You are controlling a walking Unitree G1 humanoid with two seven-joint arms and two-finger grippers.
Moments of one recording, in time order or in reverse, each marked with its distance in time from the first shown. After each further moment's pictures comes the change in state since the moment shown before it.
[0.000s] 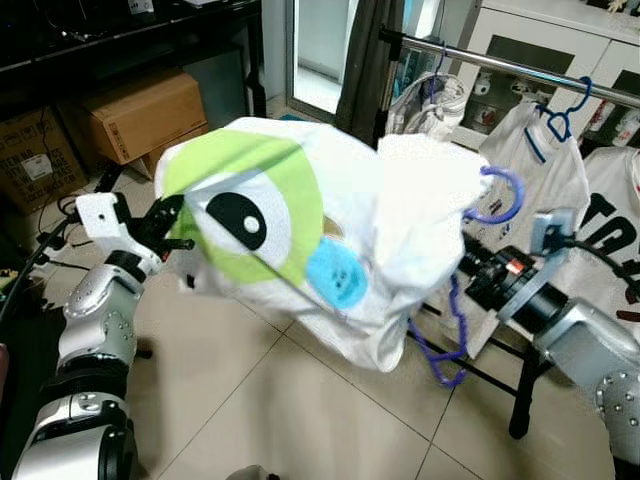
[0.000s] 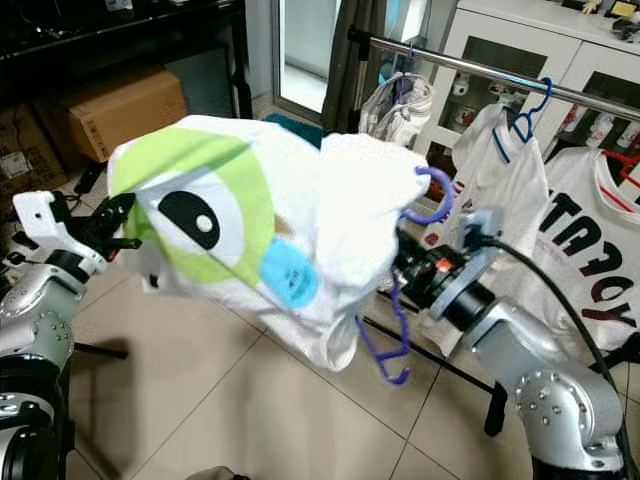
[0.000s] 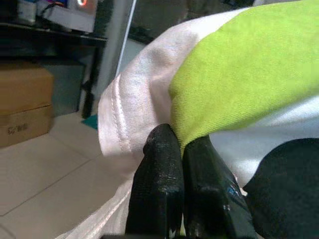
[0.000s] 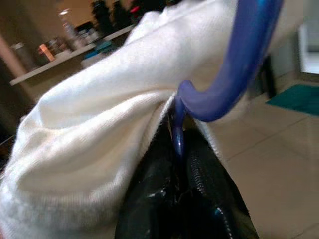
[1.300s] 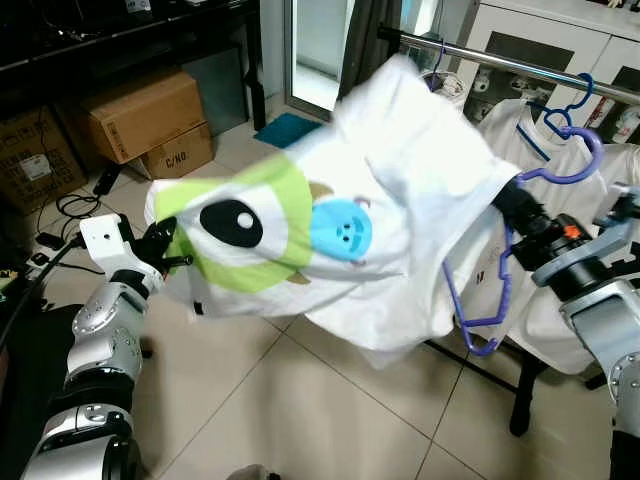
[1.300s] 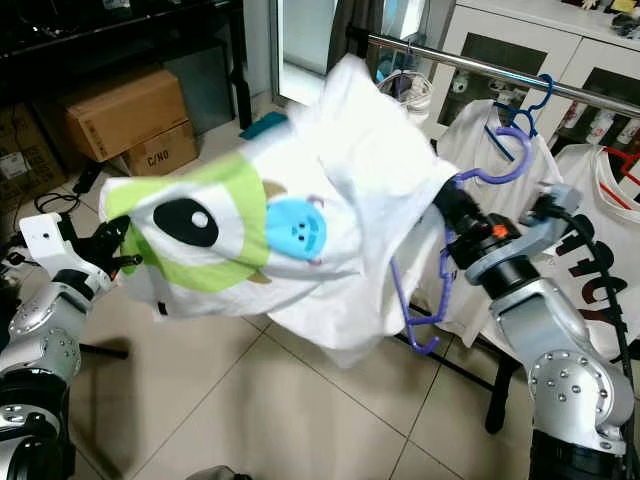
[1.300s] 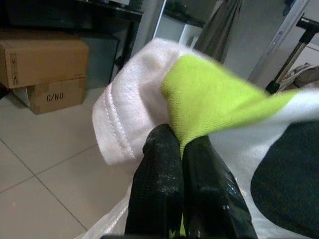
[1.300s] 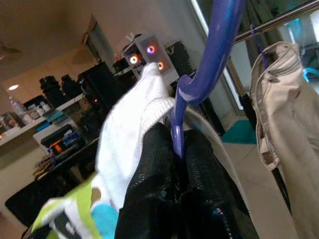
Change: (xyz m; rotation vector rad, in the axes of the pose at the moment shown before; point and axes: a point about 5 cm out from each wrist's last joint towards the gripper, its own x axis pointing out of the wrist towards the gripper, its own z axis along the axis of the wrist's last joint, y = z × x) left arm -0.012 0.007 -0.026 -0.014 0.086 0.150; right arm -0.006 -0.028 0.034 0.082 -0.261 -0.227
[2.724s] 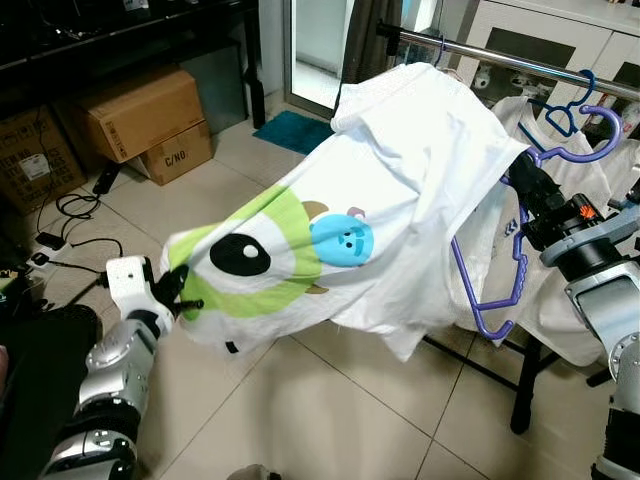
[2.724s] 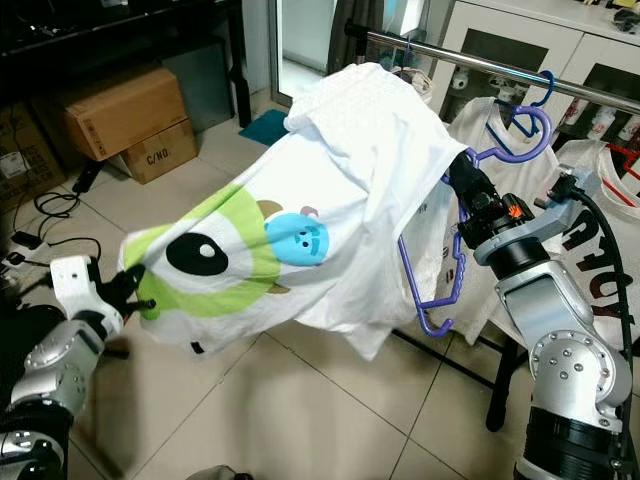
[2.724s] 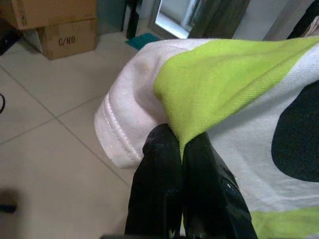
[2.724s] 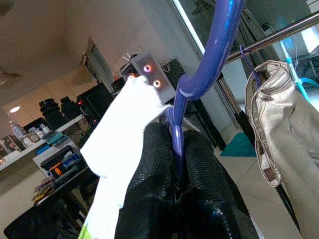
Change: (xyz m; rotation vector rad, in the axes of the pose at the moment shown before) left arm -0.027 0.007 -0.054 0.033 0.220 0.062; right arm 0.013 -0.004 0.014 0.040 -0.077 -0.011
